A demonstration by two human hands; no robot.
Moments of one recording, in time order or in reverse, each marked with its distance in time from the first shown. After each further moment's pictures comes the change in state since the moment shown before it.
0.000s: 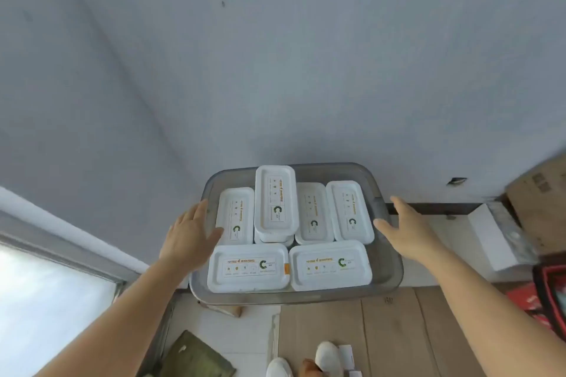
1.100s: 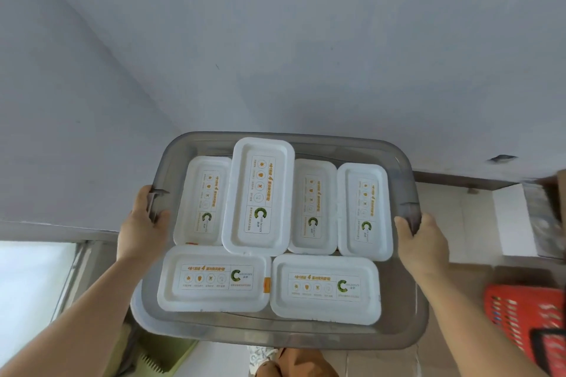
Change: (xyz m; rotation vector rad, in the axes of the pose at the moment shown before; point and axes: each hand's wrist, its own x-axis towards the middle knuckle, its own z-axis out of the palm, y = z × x) left_hand 0.081 -0.030 0.091 -0.390 0.123 -0.473; right_hand 0.112 0.048 0.075 0.116 0.209 0.242
